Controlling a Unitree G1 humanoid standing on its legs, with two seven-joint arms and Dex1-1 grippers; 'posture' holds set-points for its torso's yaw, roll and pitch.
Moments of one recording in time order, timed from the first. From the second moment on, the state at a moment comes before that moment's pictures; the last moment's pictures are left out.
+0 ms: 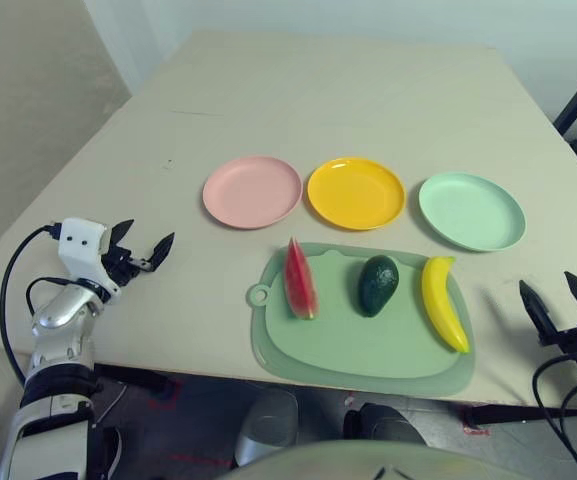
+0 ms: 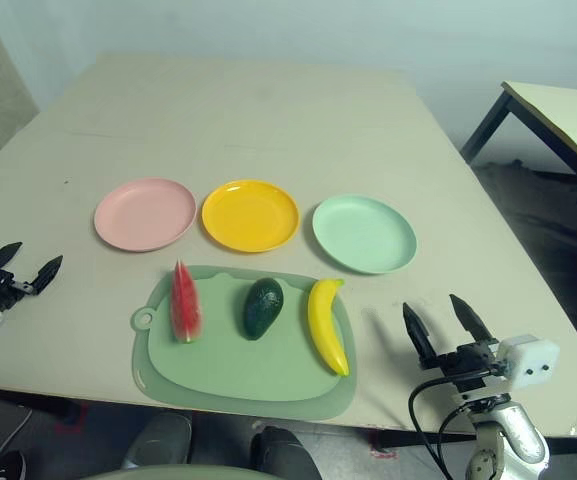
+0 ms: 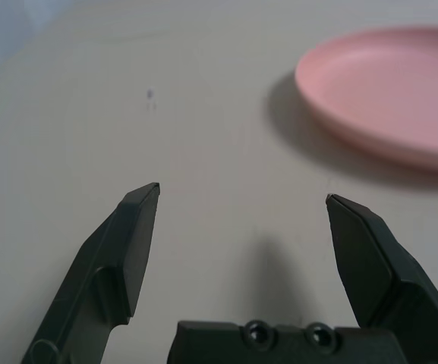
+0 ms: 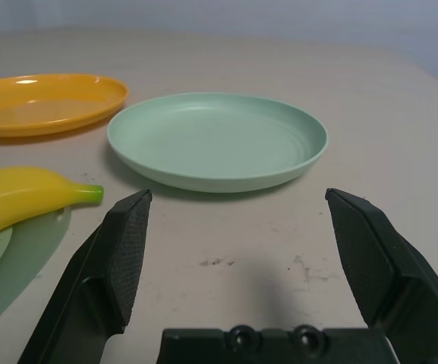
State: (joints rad) left arm -0.29 0.63 0.34 0.72 -0.25 -0.31 -0.68; right arm 0.18 -0.42 -0.49 0.42 0.57 -0.50 0.90
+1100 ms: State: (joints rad) left arm -0.51 0.44 0.23 0.74 -0.30 -0.19 -0.79; right arm 0.25 -0.52 -0.64 0.40 0.62 -0.44 0.88
